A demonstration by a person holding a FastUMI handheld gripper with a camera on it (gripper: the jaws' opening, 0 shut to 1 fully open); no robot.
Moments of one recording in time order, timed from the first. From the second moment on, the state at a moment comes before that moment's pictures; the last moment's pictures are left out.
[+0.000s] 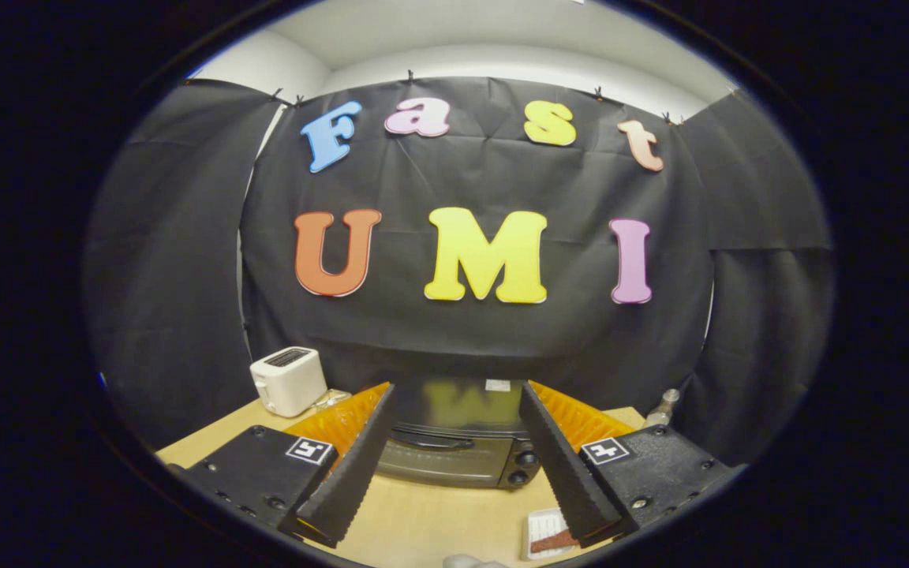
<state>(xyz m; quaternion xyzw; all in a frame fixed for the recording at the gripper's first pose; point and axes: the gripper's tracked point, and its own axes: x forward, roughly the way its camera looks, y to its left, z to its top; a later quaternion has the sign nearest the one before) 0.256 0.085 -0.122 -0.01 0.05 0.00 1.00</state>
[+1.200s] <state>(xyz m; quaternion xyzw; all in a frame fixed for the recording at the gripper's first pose) 0.386 0.118 -0.264 0.01 0.13 -0.03 0.99</state>
